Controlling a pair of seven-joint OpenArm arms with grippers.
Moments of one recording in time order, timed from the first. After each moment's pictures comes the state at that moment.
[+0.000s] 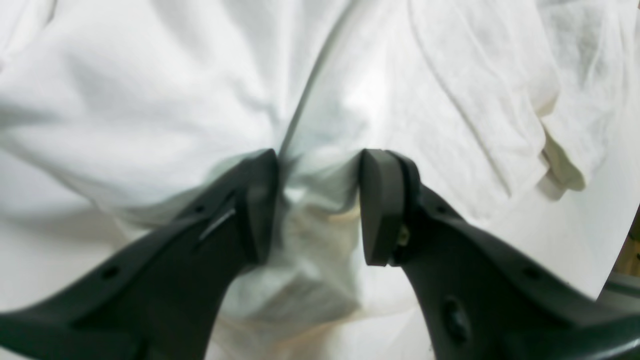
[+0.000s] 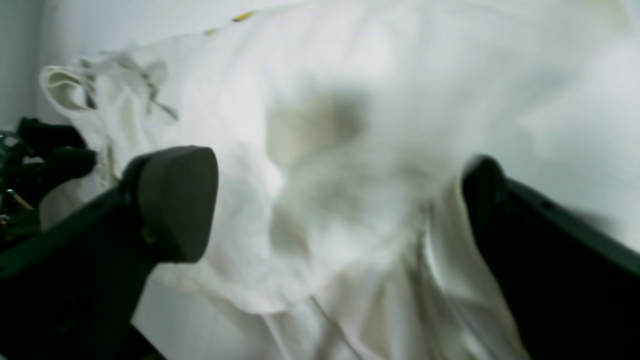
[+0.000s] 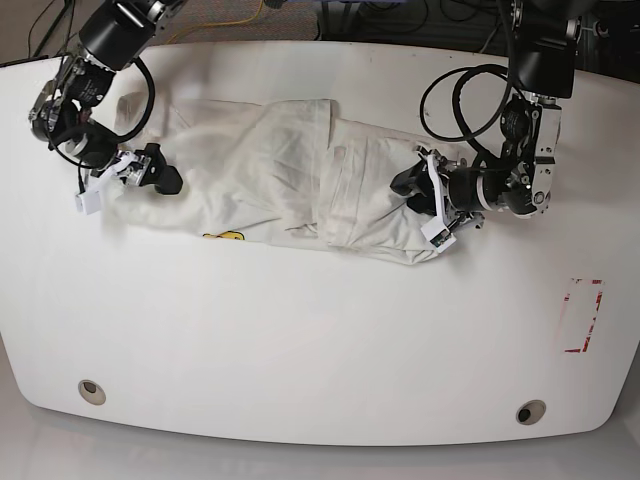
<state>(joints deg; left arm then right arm) -7.0 -17.7 7.5 76.5 -32.9 -42.9 54.6 1.0 11.4 46.3 73.1 52.1 41.0 -79.6</state>
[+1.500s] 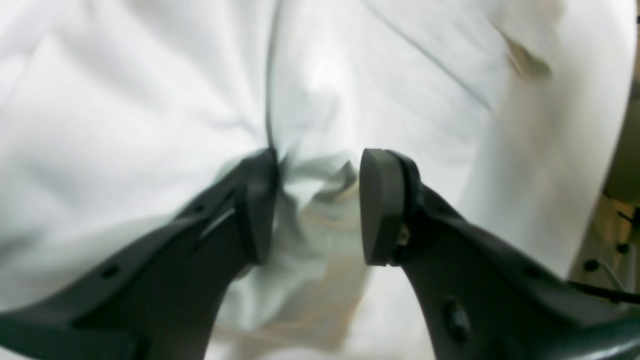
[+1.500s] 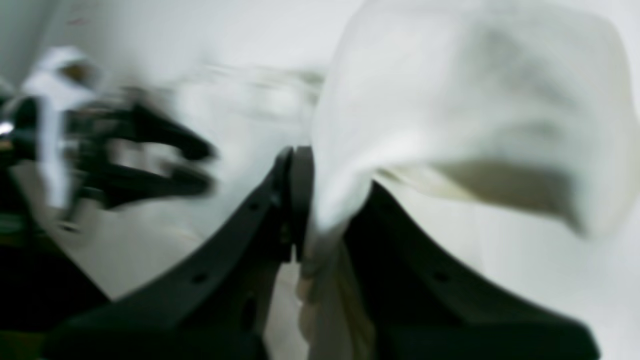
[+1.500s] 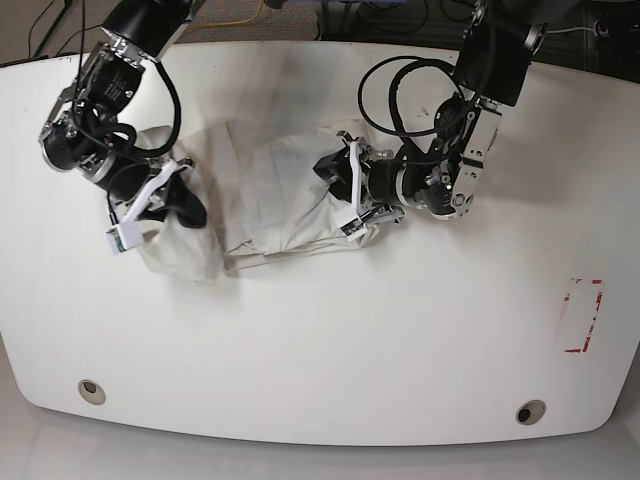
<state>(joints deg) -9.9 -7.9 20.3 76.2 -30.6 -38.8 55.7 -0.4 4.3 34.3 106.2 56.4 40.4 -83.8</state>
